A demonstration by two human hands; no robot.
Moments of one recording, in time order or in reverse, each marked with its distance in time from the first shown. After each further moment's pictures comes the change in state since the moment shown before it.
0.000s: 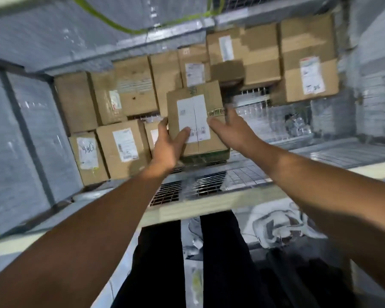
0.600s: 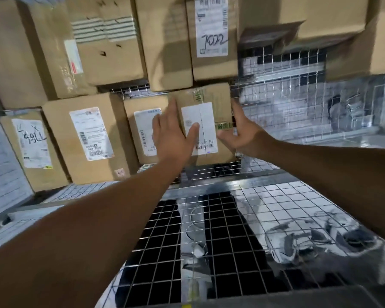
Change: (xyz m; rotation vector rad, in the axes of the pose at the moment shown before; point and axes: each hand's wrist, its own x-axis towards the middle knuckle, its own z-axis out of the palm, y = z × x) left_hand 0.140 -0.158 0.053 0.599 0.158 0.161; right_hand 0.149 0.154 0.069 -0.176 -0.306 -0.115
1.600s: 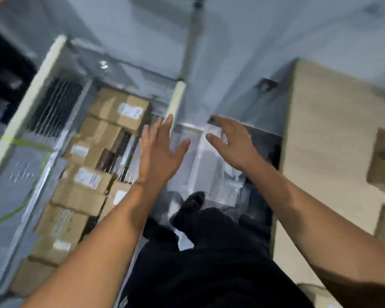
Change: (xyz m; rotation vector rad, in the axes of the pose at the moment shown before) left_hand -0.383 0.378 -0.197 0.335 -0.535 1.187; right_hand -0.606 -0.115 0.004 0.335 1.252 0.455
